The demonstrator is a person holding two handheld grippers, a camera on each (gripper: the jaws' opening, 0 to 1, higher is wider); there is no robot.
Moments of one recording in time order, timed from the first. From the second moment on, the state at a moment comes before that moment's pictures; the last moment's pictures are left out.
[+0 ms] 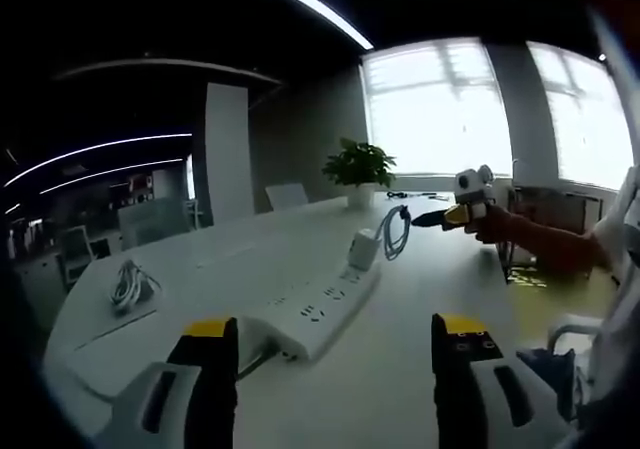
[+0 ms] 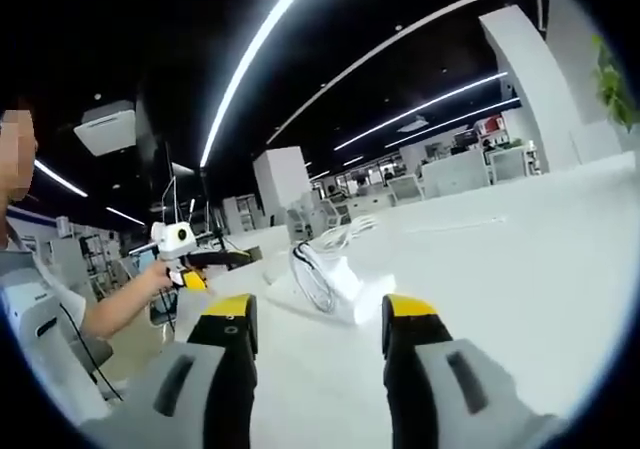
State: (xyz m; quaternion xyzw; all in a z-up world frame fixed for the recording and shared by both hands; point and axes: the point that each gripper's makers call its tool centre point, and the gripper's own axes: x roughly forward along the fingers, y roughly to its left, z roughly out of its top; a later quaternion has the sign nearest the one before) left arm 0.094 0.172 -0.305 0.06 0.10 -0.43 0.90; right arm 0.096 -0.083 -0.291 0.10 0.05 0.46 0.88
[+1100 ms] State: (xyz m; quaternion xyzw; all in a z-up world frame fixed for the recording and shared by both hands) left arm 0.093 0.177 -0.305 0.05 0.09 -0.42 0.90; right arm 0.095 -0.083 -0.301 0.10 0.06 0.46 0.88
